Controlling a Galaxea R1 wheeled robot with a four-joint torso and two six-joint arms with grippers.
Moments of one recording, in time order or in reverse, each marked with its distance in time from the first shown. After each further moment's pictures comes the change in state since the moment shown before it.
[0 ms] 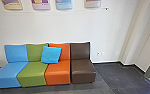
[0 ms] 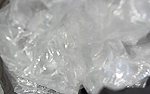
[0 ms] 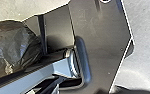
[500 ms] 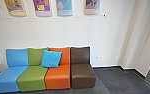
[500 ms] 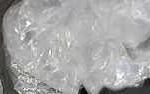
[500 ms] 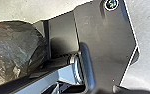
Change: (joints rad) left arm 0.010 0.012 0.000 0.000 -0.023 0.000; right arm -0.007 0.009 -0.001 -0.005 -0.002 0.000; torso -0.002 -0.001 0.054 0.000
